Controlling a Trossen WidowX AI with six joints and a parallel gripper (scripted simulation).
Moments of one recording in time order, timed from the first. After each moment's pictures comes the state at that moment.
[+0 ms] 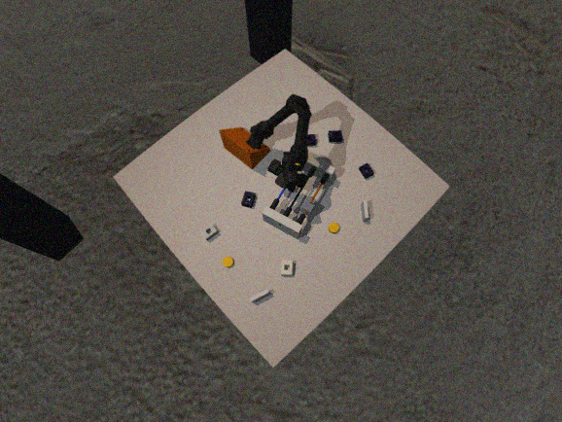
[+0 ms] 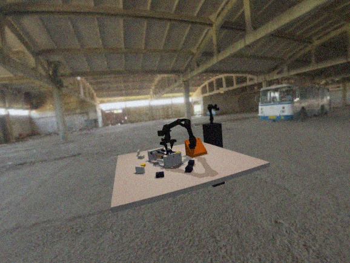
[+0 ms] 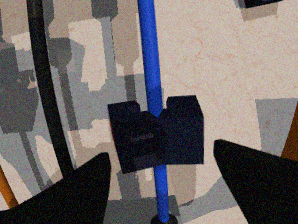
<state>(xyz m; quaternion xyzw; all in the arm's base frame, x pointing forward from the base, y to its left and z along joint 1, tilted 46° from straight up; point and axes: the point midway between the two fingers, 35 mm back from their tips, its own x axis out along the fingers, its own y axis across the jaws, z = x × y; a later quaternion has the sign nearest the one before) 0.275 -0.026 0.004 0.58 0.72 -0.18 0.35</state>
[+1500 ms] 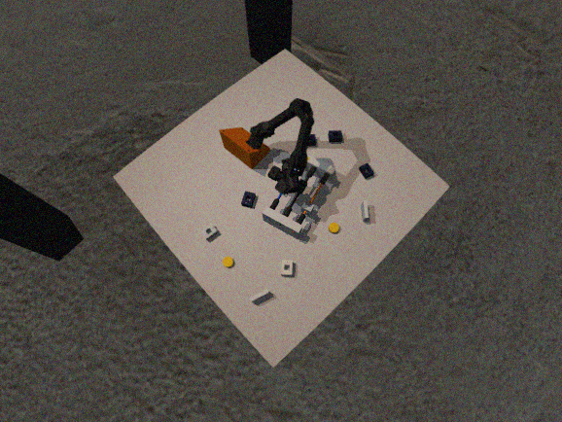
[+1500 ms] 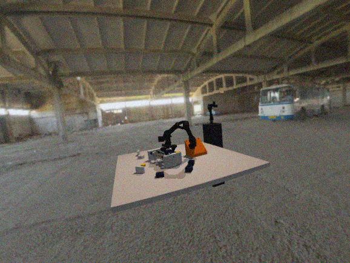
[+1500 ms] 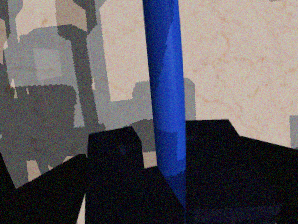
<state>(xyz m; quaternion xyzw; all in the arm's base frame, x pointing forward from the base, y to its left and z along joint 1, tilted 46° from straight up) 0.270 0.017 -0.041 0.58 0.71 -0.18 0.35</state>
